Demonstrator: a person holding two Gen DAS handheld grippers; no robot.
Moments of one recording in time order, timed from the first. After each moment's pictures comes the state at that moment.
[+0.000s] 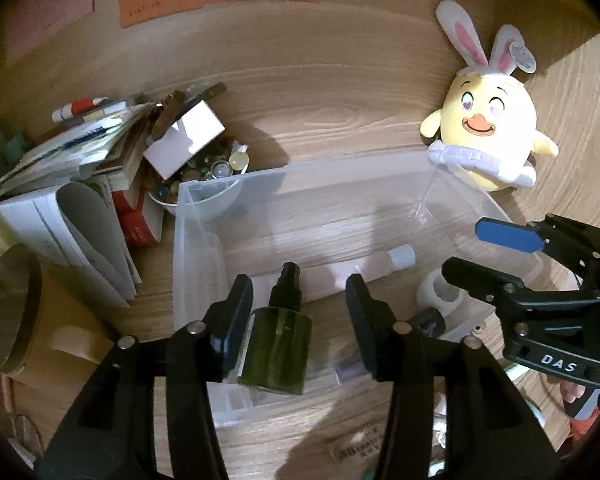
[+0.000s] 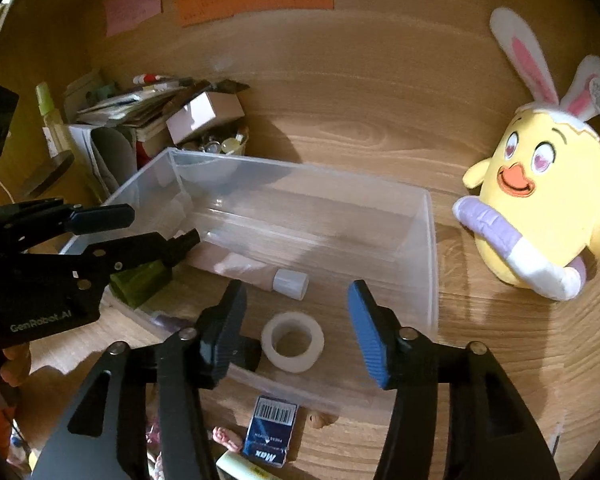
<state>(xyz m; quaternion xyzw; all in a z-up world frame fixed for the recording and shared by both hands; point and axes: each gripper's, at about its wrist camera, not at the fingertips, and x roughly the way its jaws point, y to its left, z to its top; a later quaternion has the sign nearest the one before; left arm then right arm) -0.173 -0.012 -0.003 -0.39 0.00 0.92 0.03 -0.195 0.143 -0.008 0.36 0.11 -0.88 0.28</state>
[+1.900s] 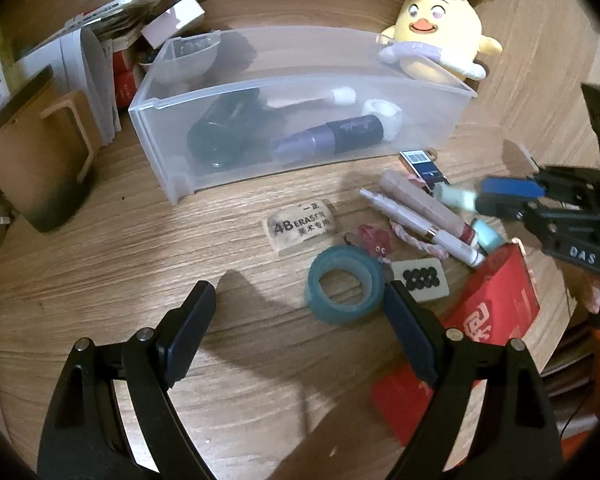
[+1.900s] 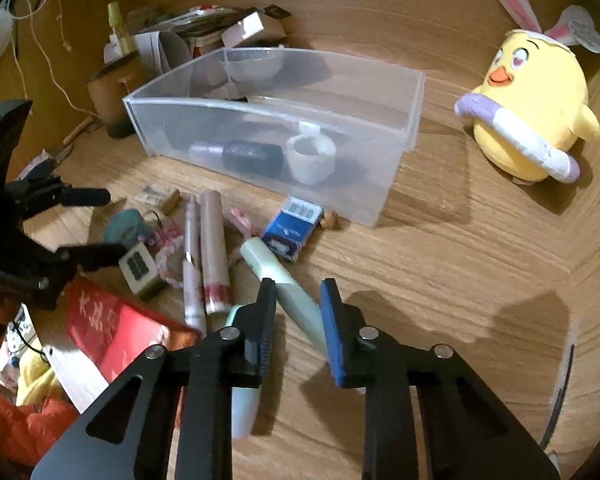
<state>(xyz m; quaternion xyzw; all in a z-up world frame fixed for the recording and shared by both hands) -0.059 0.008 -0.067 -0.47 -0.01 0.88 0.06 -0.116 0.215 -0.051 0.42 0.16 -0.83 0.33</state>
